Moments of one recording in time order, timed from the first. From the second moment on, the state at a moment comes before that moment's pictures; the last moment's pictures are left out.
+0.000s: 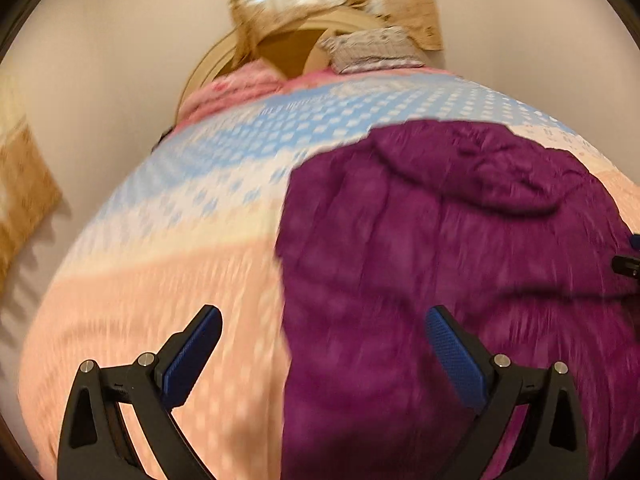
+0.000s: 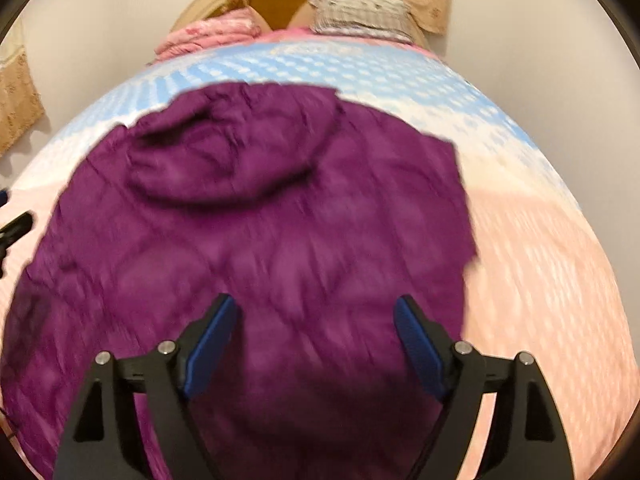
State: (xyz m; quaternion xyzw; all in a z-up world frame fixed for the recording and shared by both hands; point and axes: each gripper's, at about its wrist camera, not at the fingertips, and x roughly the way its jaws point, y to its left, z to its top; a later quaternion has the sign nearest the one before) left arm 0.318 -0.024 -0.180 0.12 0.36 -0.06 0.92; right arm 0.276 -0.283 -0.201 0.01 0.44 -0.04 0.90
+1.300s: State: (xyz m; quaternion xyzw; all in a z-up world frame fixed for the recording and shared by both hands) left arm 0.138 0.022 -0.237 0.02 0.42 -0.09 0.90; right arm 0.062 -0.274 -0.239 0.08 0.45 -0.06 0.89
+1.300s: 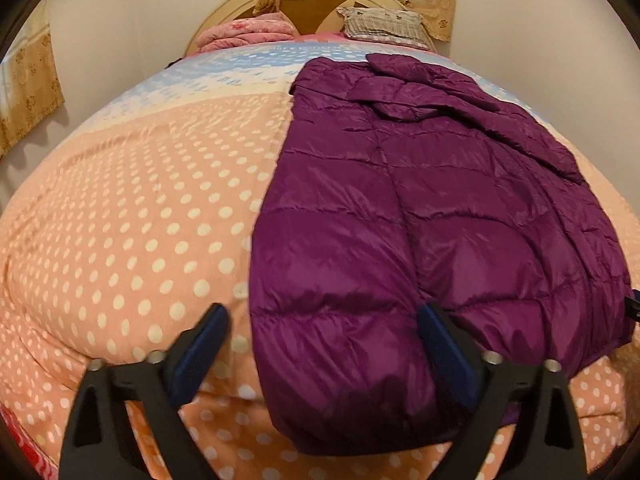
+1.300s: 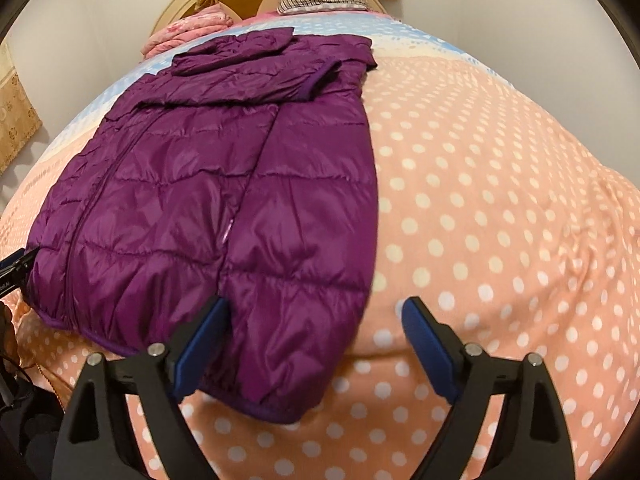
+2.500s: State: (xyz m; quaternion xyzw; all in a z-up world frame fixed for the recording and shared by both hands) left arm 0.043 0.050 -0.040 0.04 0.19 -0.21 0.96; right arm -0.024 -0.266 -0.035 0.07 0.20 0.00 0.98
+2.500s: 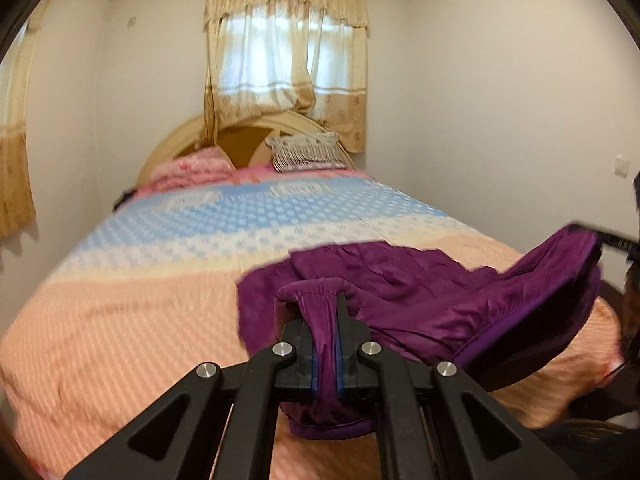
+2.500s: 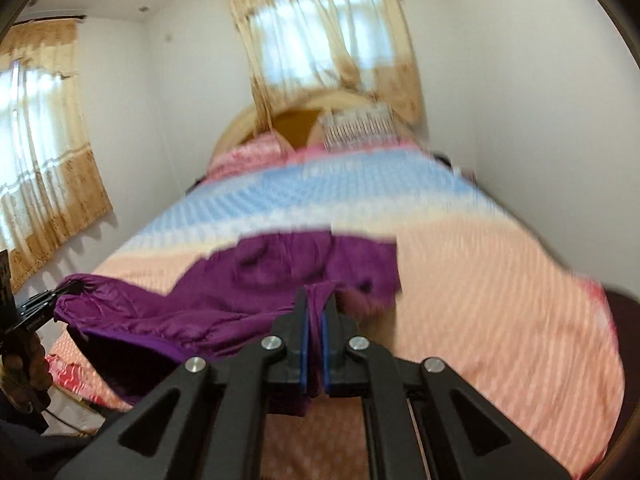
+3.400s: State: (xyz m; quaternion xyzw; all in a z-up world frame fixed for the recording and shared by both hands) left arm 0.336 -0.006 -0.121 0.03 0.21 -0.02 0.98; right arm 0.298 -0.367 -0.146 0.15 0.30 -0.09 0.94
